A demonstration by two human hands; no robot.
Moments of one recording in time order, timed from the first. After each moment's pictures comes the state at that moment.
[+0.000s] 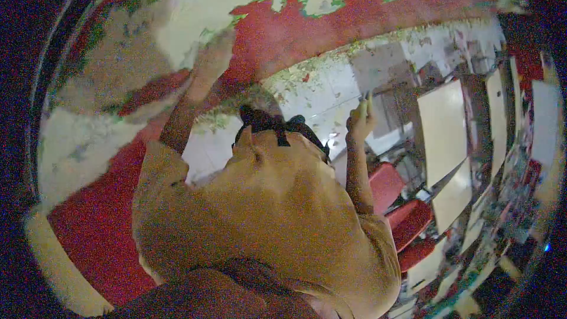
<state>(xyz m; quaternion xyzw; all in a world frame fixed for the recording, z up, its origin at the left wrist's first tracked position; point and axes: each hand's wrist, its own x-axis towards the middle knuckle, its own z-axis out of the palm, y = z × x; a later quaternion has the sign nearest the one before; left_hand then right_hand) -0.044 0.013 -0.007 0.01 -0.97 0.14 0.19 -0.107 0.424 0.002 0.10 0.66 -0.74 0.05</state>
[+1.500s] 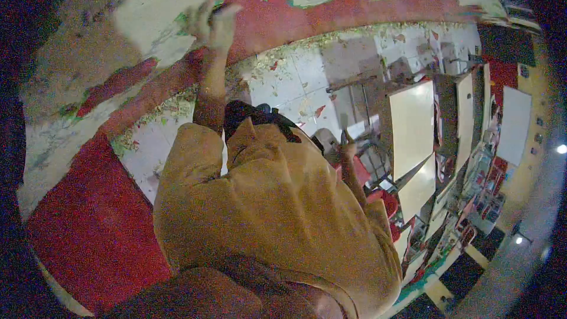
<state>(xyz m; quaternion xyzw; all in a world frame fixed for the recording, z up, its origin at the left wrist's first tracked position) -0.132 0.067 -0.028 0.17 -0.75 -0.03 0.64 -0.093 0.623 -0.135 0.06 0.94 -0.28 0.16</state>
